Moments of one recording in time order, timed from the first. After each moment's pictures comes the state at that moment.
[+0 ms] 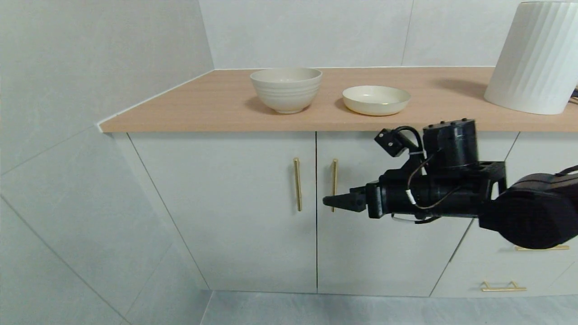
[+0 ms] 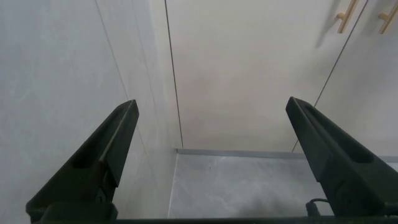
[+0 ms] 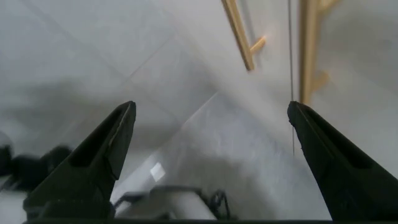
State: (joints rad) left arm 0.01 0.00 0.00 0.00 0.00 0.00; right arm 0.57 1.83 -1.05 -0.43 0.41 0.20
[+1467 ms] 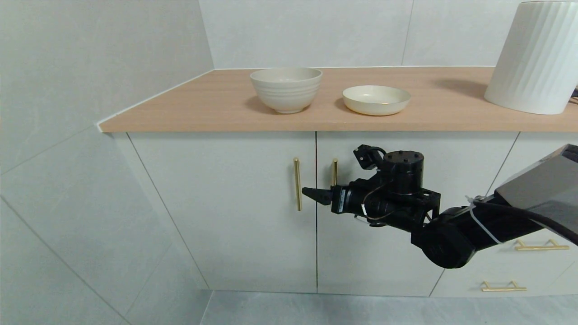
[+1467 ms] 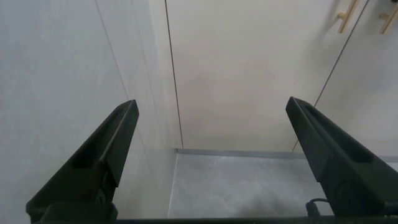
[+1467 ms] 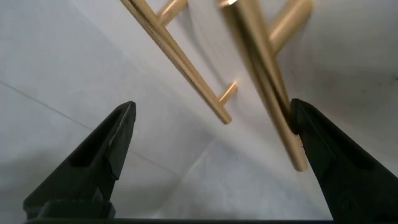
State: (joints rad) left arm 0.01 0.00 0.00 0.00 0.00 0.00; right arm 0.61 2.10 -1.07 -0.90 0.25 0.40
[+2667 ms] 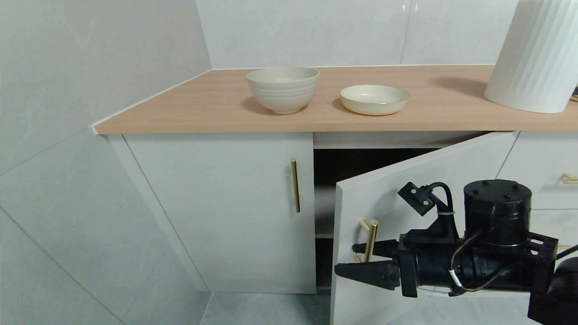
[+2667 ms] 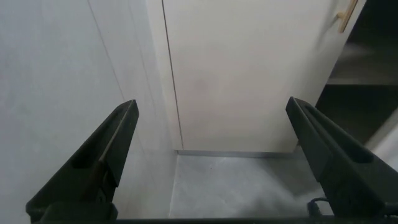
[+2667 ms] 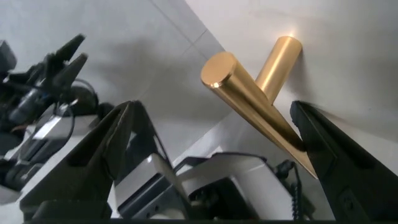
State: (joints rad) left arm 0.01 0.00 0.00 0.00 0.00 0.01; right arm 0.70 1.70 -0.55 -0.89 0.62 0.42
